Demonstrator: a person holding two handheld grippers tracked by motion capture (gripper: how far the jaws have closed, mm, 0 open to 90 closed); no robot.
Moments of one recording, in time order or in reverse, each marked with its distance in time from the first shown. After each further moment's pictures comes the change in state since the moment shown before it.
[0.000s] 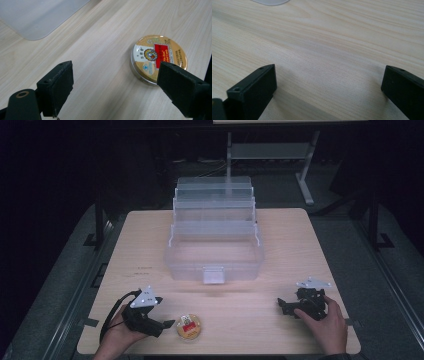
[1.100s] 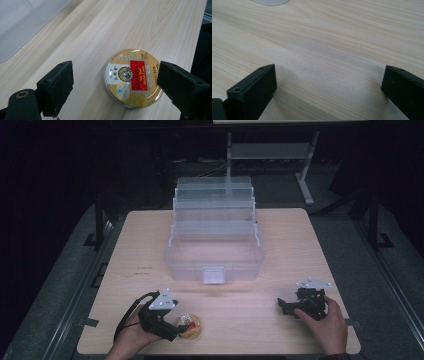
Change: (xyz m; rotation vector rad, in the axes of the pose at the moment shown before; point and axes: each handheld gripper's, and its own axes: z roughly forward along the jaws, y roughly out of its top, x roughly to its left) left arm -0.024 0.023 0.023 0.033 -0.080 0.067; right arm 0.000 0.000 0.000 0.000 0.000 0.000
